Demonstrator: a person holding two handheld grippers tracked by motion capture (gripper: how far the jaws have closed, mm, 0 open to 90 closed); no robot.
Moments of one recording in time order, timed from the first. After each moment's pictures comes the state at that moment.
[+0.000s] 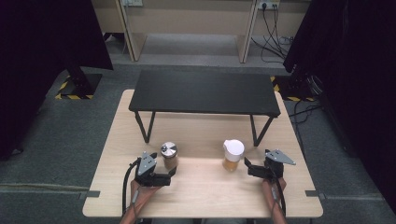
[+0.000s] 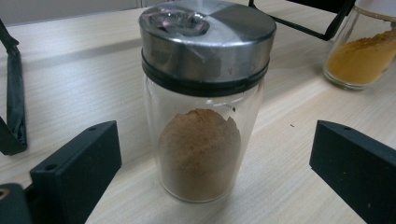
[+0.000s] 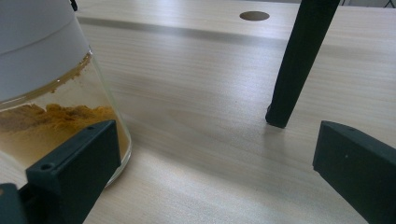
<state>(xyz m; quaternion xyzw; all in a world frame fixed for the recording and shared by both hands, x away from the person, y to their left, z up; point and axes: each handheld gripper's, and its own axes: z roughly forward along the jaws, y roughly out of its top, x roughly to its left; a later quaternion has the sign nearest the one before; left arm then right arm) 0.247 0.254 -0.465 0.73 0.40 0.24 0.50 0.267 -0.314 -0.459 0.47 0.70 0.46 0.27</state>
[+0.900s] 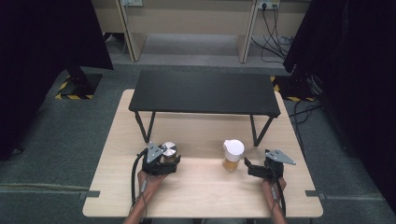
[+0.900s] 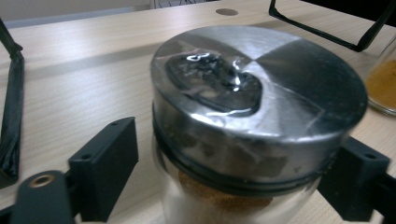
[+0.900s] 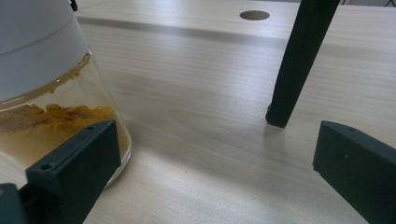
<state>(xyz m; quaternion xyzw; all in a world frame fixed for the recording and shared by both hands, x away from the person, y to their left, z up) 0.276 0.233 -0.462 0.72 0.42 0.25 0.49 0.267 -0.314 -0.459 0.47 0.70 0.46 0.27</state>
